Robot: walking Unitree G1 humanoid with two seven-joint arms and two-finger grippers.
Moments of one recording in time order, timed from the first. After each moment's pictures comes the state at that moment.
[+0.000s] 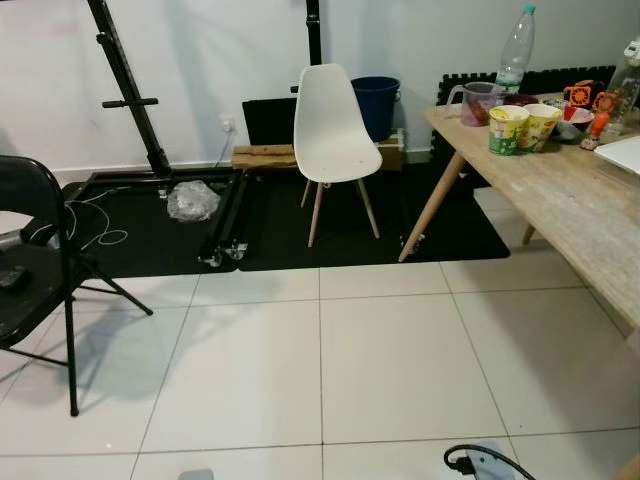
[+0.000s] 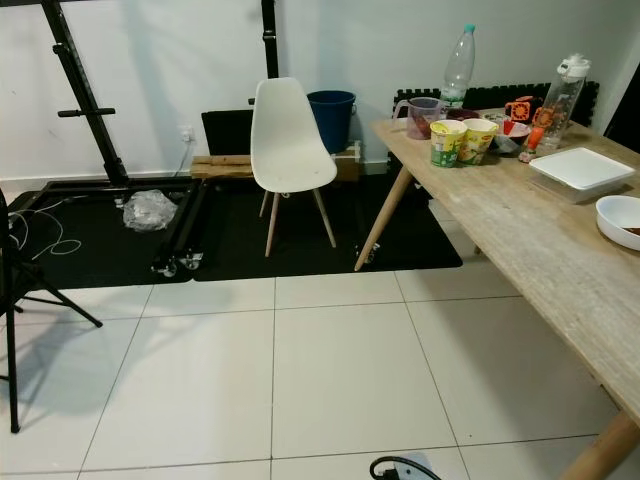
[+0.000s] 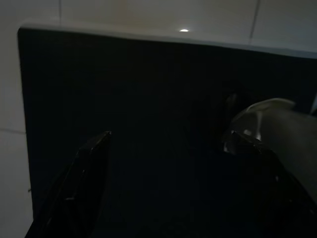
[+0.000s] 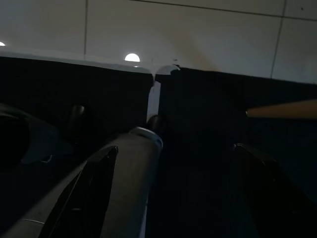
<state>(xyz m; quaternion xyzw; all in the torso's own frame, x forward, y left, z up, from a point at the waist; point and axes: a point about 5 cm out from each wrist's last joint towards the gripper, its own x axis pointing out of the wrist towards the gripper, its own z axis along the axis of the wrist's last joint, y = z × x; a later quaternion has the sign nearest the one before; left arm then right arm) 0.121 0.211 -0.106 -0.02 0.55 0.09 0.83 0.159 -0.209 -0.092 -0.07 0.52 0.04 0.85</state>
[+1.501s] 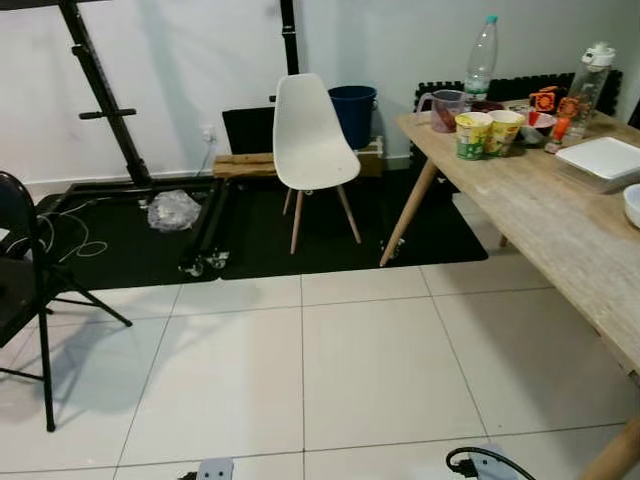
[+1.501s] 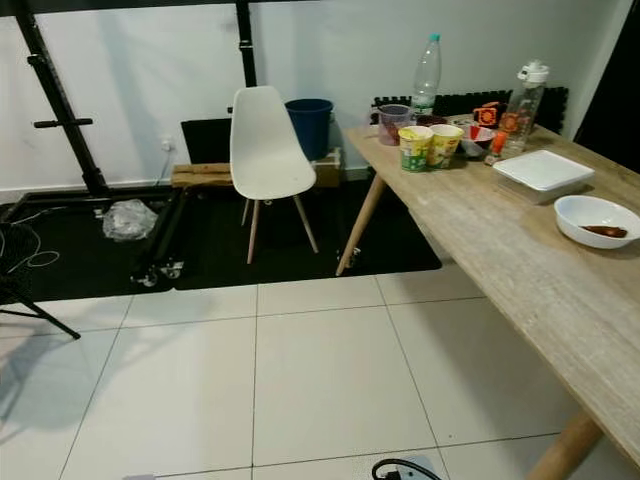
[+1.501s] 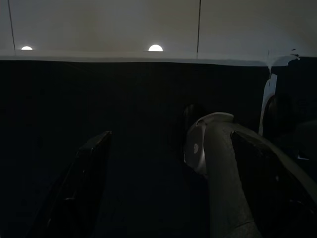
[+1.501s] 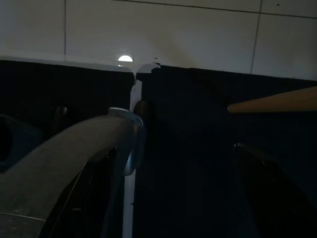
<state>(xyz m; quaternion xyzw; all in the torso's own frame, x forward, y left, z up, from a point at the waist) 0.134 0.192 -0.104 -0.03 0.53 0.04 0.85 0.158 -0.210 -0.092 -0.05 0.53 0.03 0.85</state>
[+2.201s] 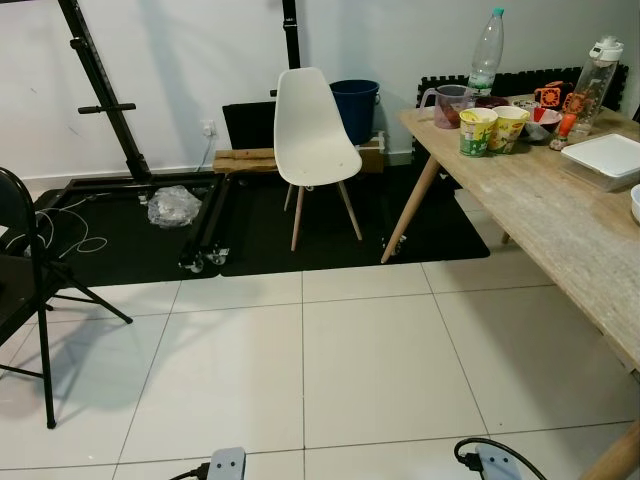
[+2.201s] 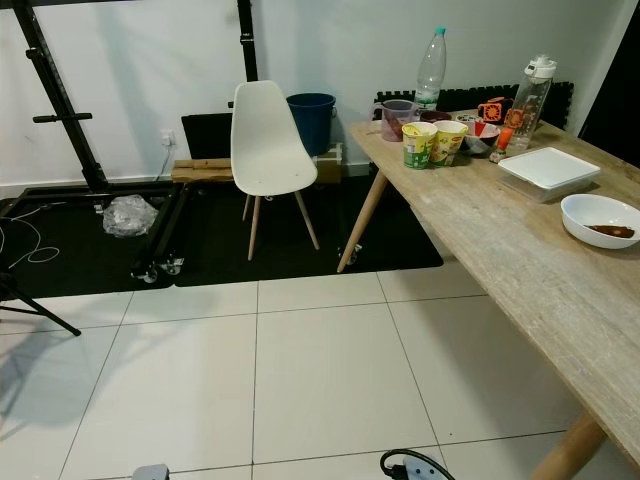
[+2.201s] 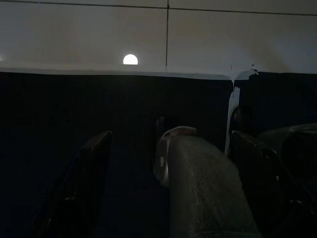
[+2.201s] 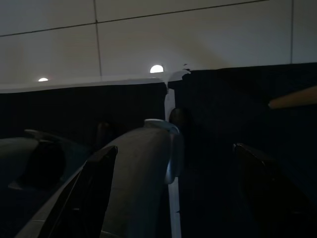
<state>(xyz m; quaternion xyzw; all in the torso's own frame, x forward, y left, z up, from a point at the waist) 0.144 0.174 -0.101 -0.08 0.50 0.01 0.86 0.158 -0.204 -0.092 0.05 0.51 0.04 0.85</state>
